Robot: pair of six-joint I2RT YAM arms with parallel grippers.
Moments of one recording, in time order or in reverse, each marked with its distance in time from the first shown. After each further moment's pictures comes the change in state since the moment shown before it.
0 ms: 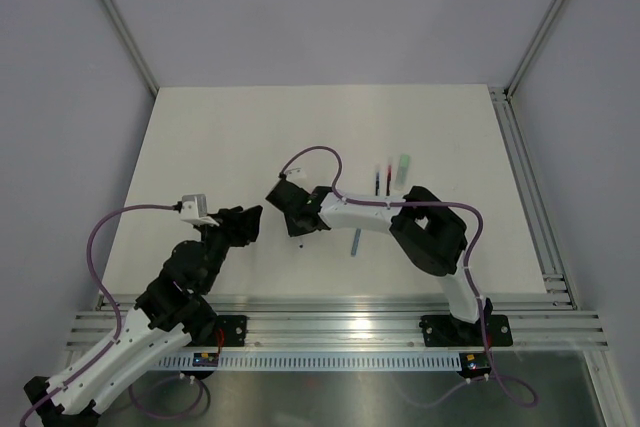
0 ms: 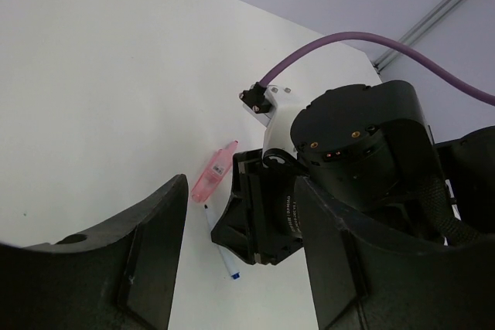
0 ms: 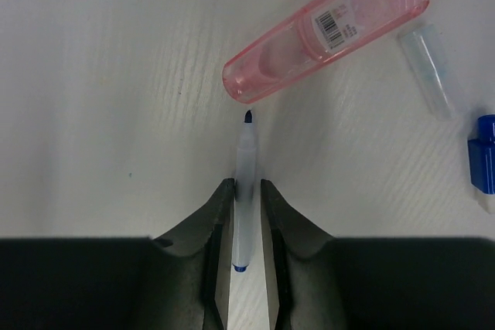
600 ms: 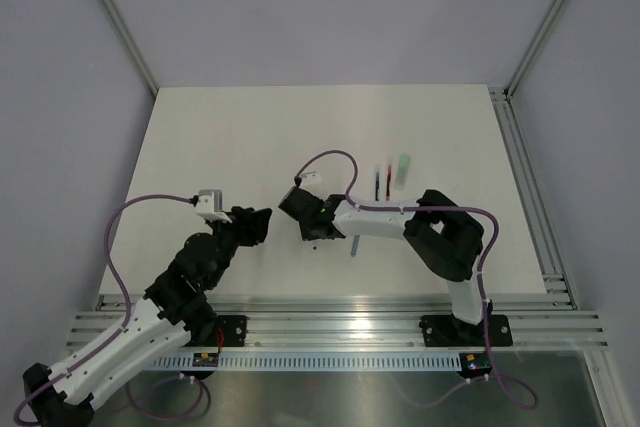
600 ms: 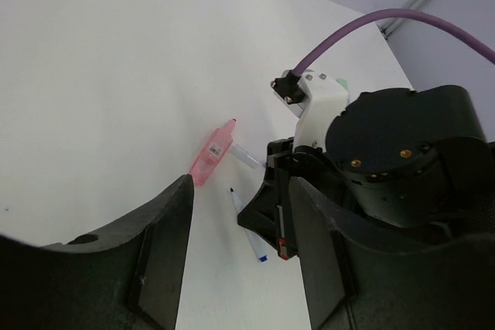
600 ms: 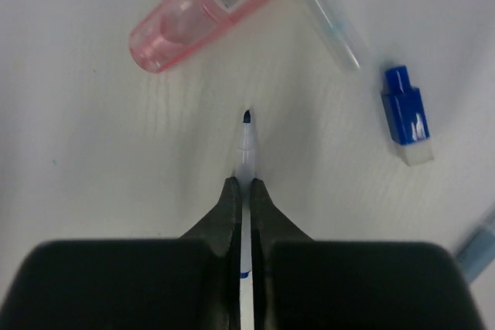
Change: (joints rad) left arm 0.000 0.119 0.000 0.048 0.056 0.006; right arm 0.000 -0.084 -0.148 0.060 0.102 0.022
